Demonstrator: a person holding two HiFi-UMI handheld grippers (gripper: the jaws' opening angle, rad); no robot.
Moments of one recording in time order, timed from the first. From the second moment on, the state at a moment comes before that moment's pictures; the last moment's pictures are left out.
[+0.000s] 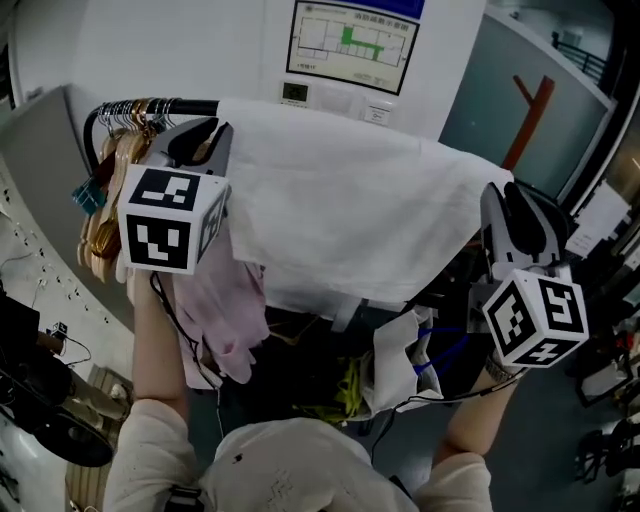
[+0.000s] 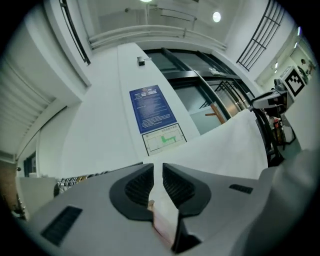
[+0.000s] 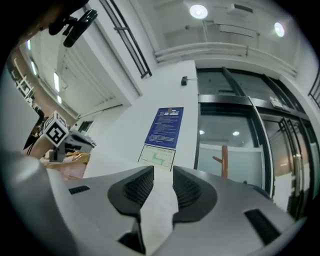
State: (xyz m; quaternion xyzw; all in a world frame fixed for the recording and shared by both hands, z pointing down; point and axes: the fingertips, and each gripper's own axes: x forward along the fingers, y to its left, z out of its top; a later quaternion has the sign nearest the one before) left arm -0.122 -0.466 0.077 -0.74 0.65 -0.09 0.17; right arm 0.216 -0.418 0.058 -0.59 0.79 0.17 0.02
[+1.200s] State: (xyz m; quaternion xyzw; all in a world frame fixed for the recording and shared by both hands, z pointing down) left arm -0.125 -0.486 0.059 -0.79 0.60 0.03 0.10; right arm 0.262 -0.450 0.047 -0.61 0.78 0.09 0.08
